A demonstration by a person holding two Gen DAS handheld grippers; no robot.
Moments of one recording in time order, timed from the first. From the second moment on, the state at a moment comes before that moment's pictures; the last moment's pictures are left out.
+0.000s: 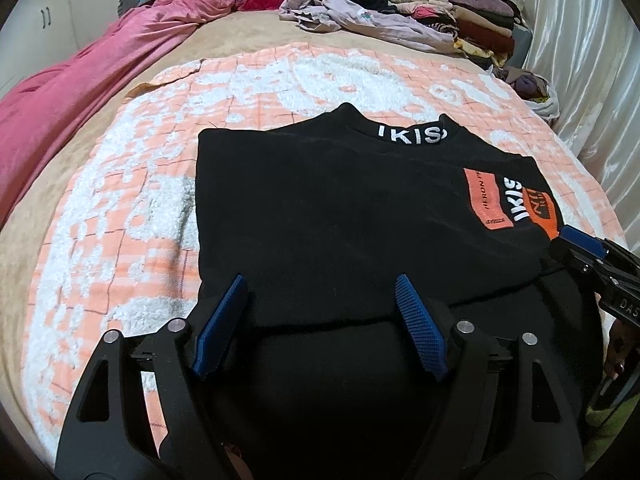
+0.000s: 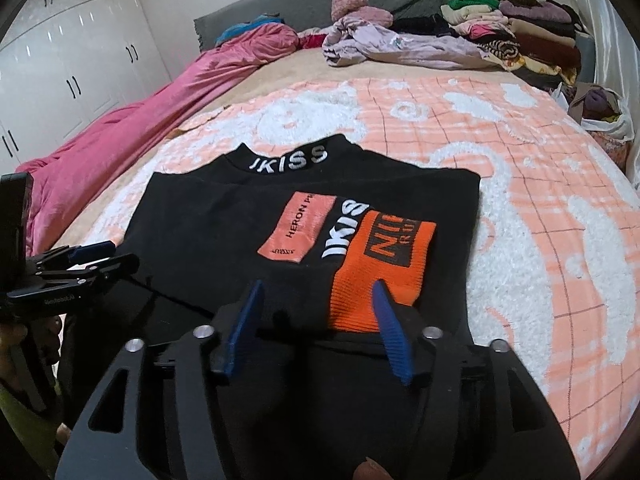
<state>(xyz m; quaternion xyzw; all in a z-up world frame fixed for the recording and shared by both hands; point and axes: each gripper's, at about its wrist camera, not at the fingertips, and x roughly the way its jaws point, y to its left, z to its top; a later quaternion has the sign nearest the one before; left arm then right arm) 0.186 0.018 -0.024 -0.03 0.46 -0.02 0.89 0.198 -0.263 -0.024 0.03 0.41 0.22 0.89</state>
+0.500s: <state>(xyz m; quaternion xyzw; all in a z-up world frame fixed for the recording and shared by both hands) 0.174 0.017 -0.010 -0.02 0.45 -0.01 0.89 0.184 -0.283 -0.017 0.05 0.39 0.19 0.90</state>
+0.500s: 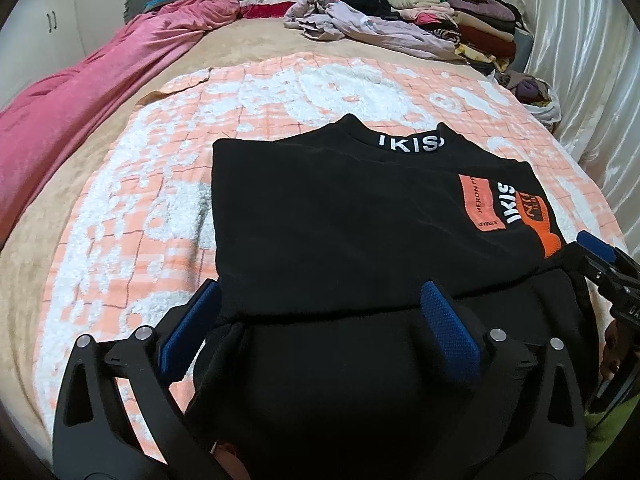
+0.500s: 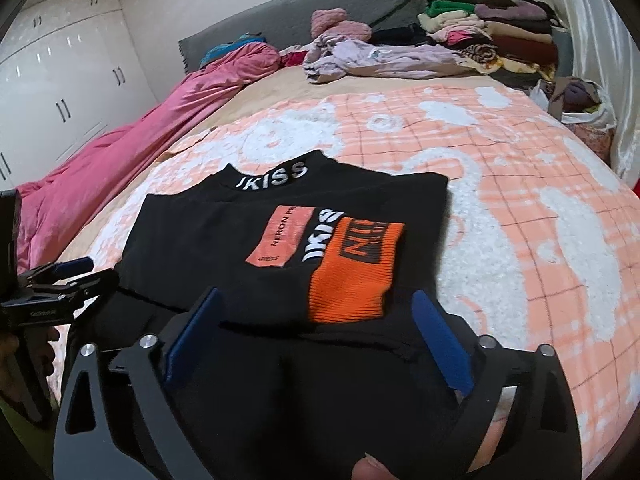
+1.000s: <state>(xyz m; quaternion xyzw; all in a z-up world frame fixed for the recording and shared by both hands) 0.153 0.021 0.011 -0.02 0.43 -0.01 0.90 0.169 -0.330 0.011 0.09 0.35 0.16 0.92</state>
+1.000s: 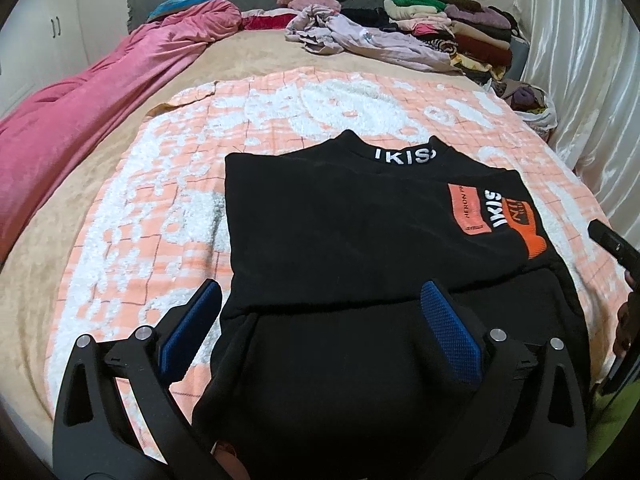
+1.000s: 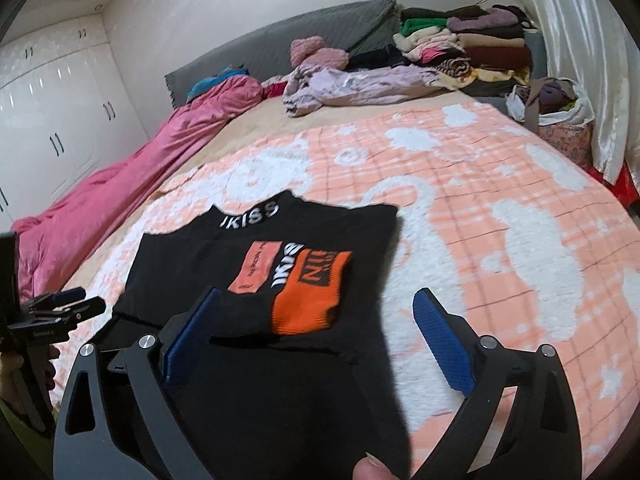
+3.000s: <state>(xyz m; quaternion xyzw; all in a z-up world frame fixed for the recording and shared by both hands) 0.025 0.068 -0.011 0.01 0.43 0.00 0.90 -0.014 -0.348 -0.018 0.00 0.41 0.22 0.89</state>
